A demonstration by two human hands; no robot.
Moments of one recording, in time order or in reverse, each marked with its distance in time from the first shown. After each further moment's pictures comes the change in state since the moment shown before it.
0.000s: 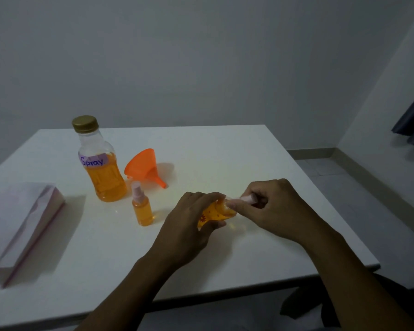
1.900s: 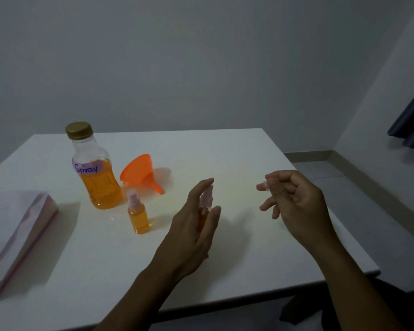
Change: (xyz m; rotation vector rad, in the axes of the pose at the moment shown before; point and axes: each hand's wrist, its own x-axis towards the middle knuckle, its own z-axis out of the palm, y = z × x) left_hand 0.001 0.026 -0.006 -0.339 0.029 -0.163; right_hand -0.011 0.016 -0.009 0.432 0.402 0.227
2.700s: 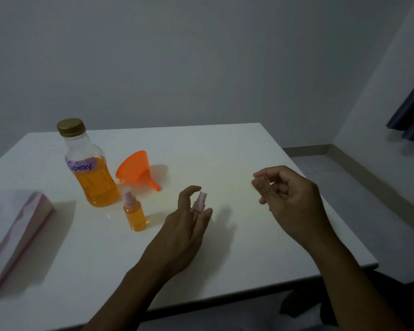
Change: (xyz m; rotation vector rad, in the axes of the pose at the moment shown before) left_hand -0.001 -0.018 -0.005 0.124 -0.086 -0.093; right_hand -0.001 -0.001 0.003 -0.107 -0.022 -0.091
